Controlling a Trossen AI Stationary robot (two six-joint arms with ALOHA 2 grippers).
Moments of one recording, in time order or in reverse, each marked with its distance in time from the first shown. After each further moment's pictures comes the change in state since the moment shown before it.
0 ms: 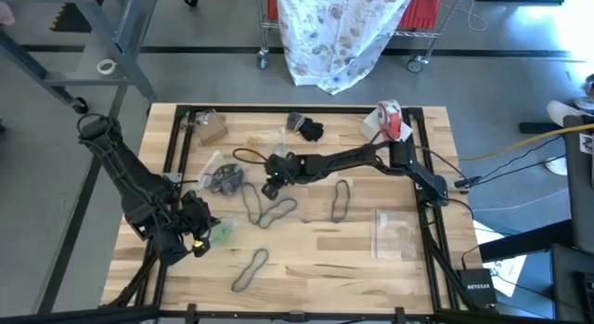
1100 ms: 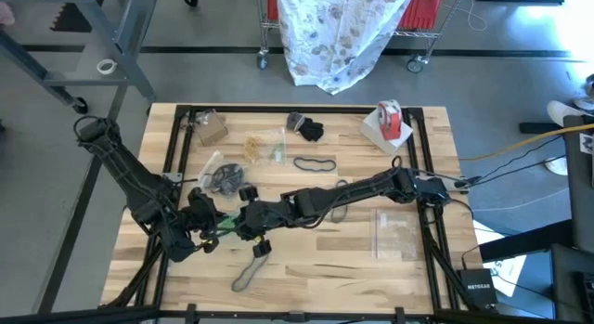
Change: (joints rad) left arm 0.069 0.011 0.000 0.085 -0.077 0.045; right arm 0.356 0.023 0.666 -0.373 0.011 -0.703
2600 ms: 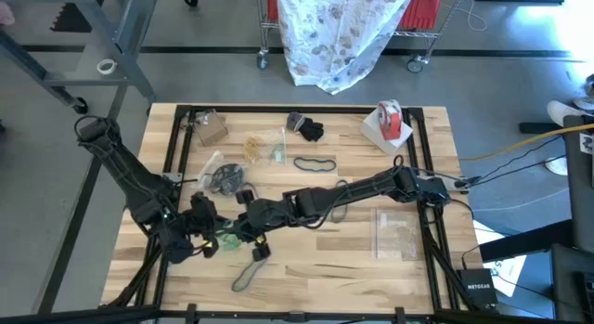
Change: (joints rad) left arm -0.010 0.000 -0.001 0.105 0.016 0.028; right arm -0.001 -0.007 -0.054 0.137 -0.123 0.002
